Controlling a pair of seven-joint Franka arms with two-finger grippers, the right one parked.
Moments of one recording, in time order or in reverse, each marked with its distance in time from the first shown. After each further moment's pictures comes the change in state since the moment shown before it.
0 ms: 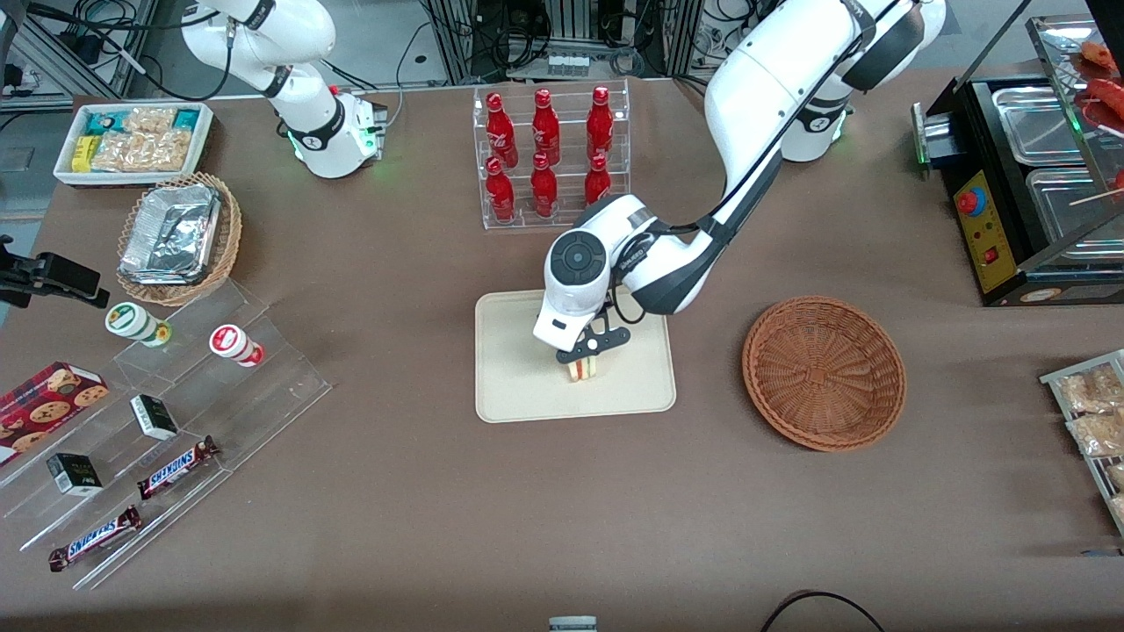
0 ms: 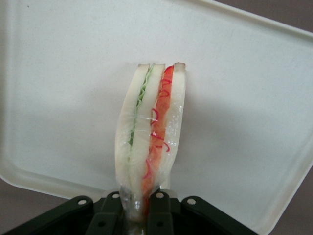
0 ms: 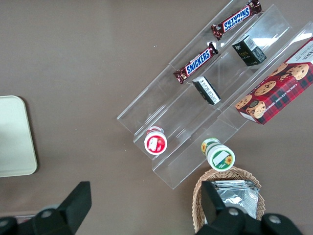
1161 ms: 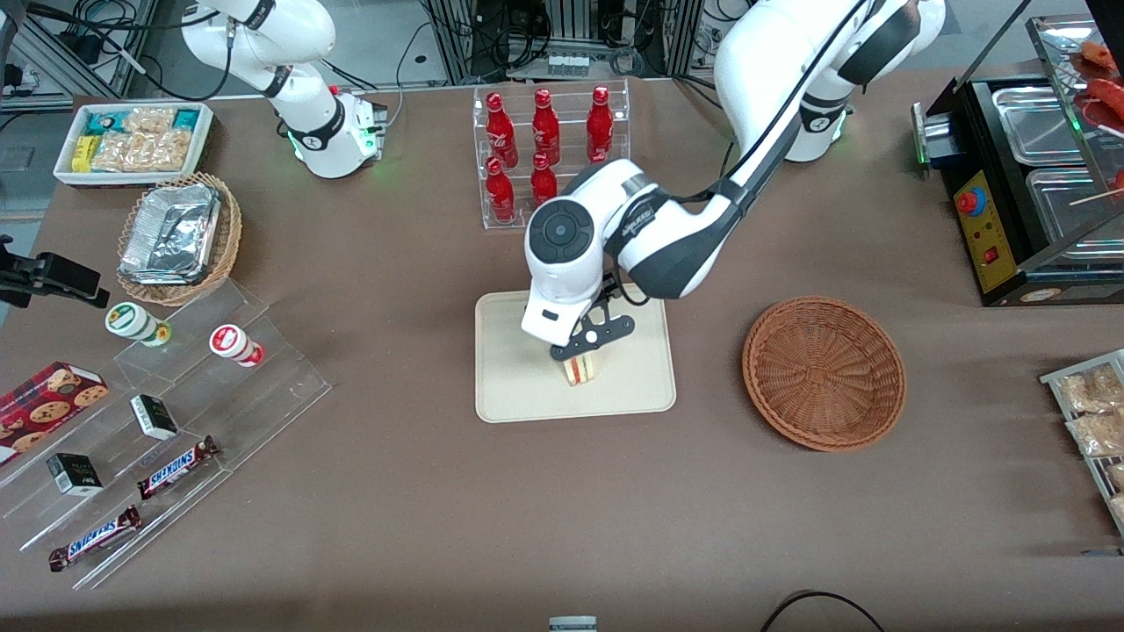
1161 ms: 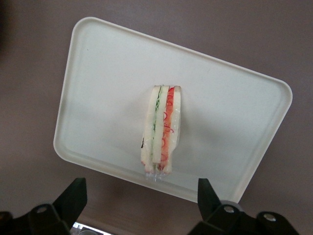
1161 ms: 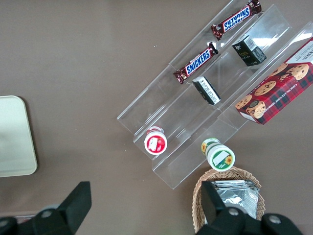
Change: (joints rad) arm -0.030 -0.048 0.018 0.292 0.016 -0.361 -0.017
